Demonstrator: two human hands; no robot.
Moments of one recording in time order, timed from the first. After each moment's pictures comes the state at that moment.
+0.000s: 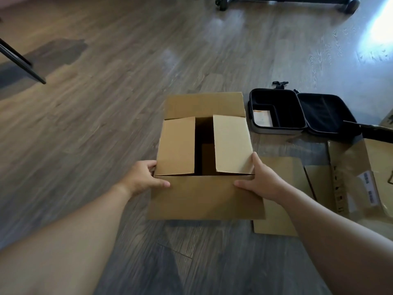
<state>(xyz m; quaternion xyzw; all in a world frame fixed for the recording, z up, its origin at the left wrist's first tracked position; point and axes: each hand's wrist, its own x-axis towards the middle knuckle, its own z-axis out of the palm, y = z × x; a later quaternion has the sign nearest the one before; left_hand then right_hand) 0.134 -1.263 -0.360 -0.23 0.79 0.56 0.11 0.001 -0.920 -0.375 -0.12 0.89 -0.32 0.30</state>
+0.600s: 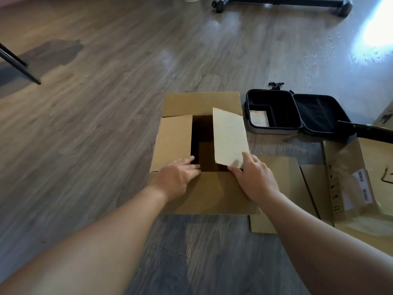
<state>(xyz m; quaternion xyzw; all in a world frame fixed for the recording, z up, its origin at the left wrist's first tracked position) 0.104 -1.187 -0.368 0.11 0.99 0.06 0.02 0.021 -0.946 -0.376 -0.16 0.96 -0.23 0.03</state>
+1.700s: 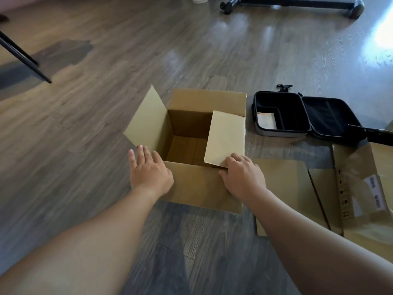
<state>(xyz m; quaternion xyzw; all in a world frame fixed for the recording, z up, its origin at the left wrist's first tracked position) 0.121 -1.228 -0.368 -0.27 0.95 -0.10 0.08 0.031 -0.991 -0.366 -0.25 0.96 -0.14 0.03</state>
